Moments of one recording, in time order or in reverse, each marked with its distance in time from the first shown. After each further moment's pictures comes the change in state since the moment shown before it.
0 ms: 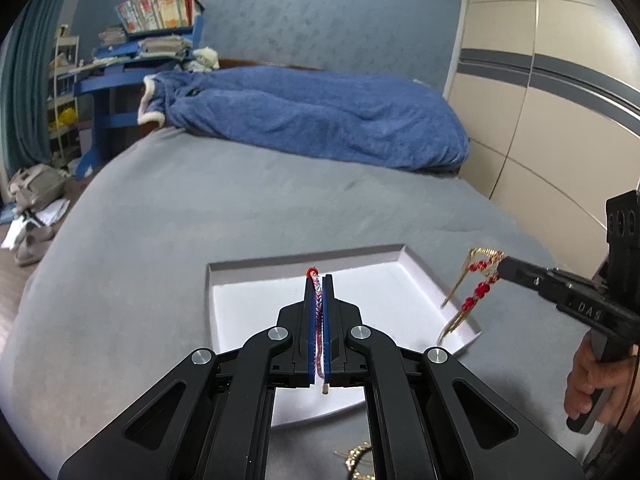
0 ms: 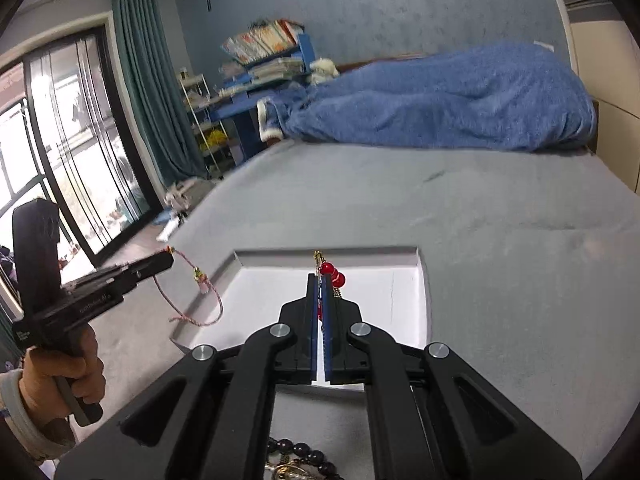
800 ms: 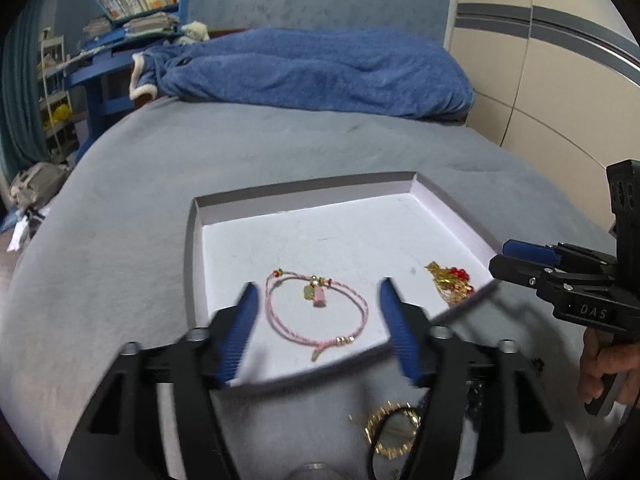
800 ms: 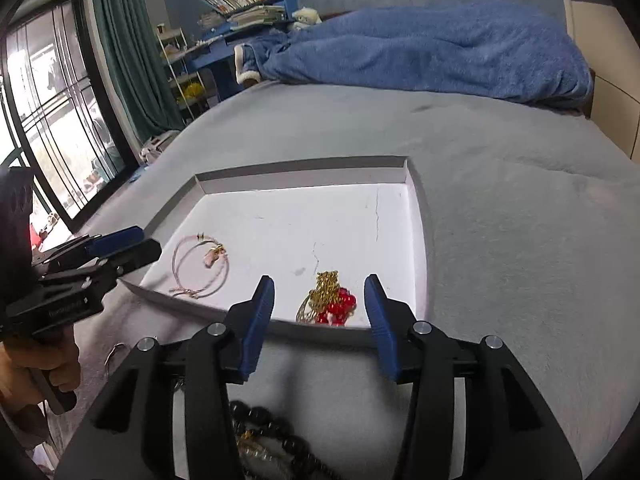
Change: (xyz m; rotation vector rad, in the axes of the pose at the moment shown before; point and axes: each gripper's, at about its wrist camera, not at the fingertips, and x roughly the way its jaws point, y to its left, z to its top) left arm 0.023 -0.009 -0.051 0.079 0.101 0.035; right arm 0.018 -0.007 -0.058 -0.007 0.099 -0.065
